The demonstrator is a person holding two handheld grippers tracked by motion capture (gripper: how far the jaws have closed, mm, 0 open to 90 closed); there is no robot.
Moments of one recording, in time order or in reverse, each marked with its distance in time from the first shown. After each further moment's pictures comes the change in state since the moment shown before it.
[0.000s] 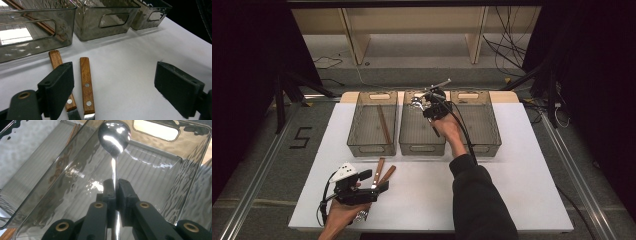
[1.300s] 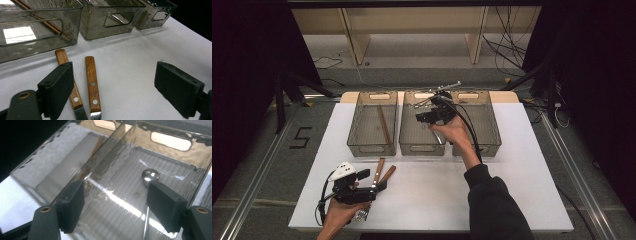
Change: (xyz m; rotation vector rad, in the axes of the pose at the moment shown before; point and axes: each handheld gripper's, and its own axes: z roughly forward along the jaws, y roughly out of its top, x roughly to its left) left arm 0.005 0.002 -0.002 0.009 0.023 -0.010; right arm 0.004 -0.016 -0.037 -0.102 0.141 -0.033
